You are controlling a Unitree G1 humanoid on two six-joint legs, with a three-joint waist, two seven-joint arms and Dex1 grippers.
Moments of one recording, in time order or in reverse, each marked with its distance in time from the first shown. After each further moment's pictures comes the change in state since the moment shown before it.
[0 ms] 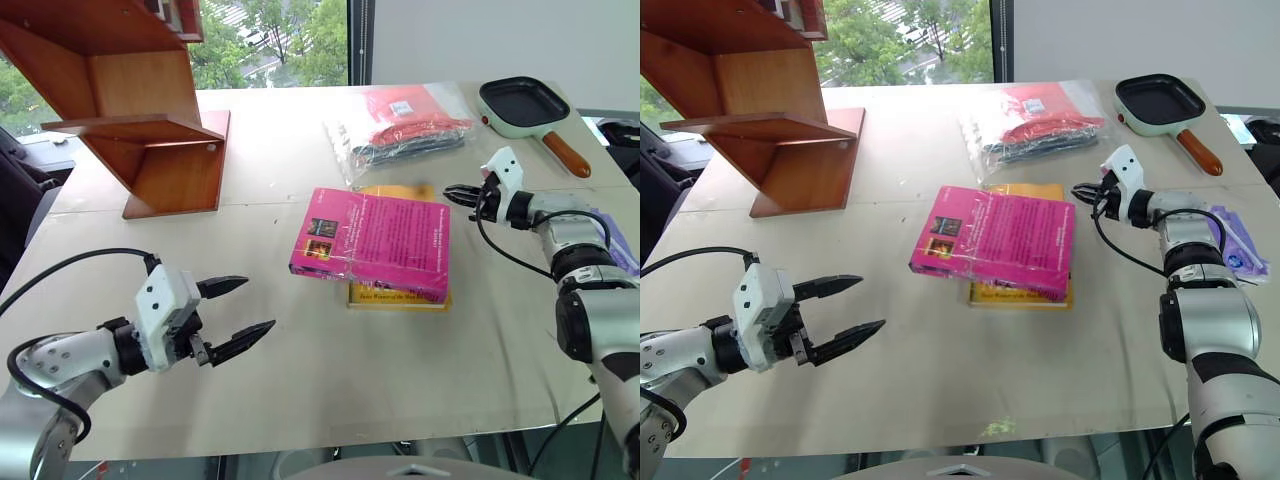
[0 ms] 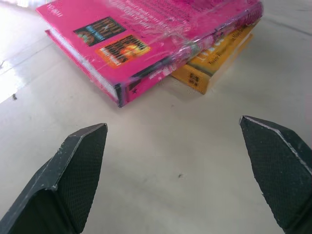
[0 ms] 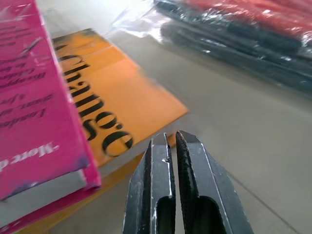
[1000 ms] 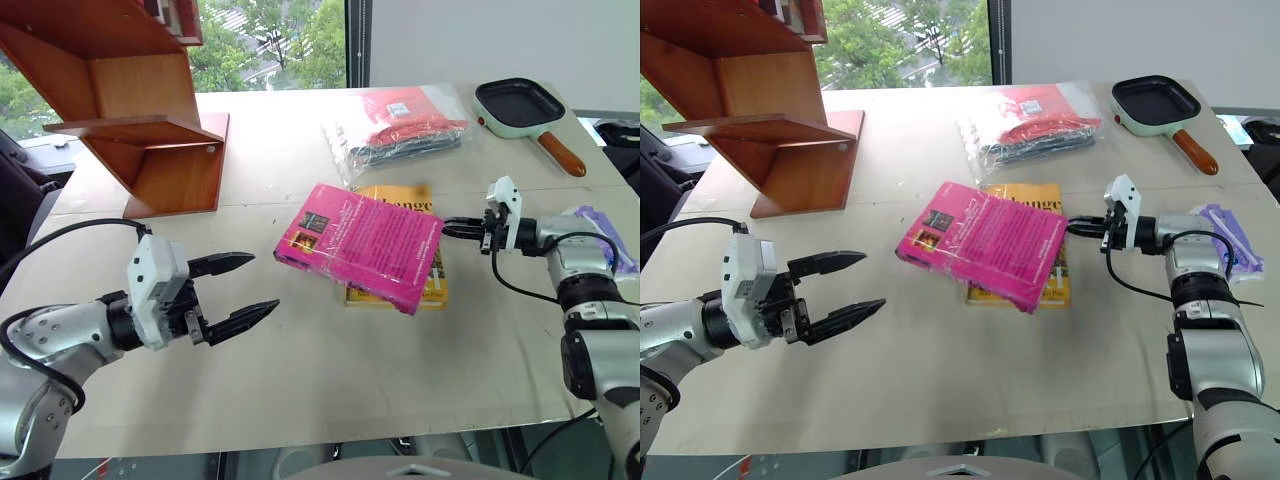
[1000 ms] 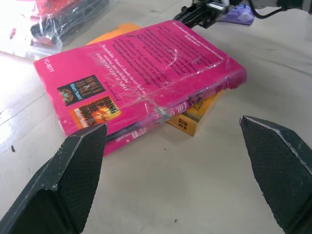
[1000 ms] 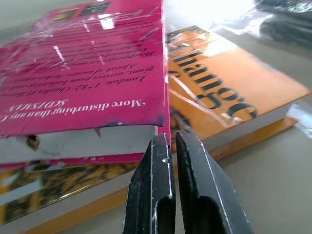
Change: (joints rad) left arm -0.139 0.039 0.013 0.040 -0.114 0.079 -0.014; right arm 0.289 -0.024 -0.027 -0.469 0.133 0.237 0.310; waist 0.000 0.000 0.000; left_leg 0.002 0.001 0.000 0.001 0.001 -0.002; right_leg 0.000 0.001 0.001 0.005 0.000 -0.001
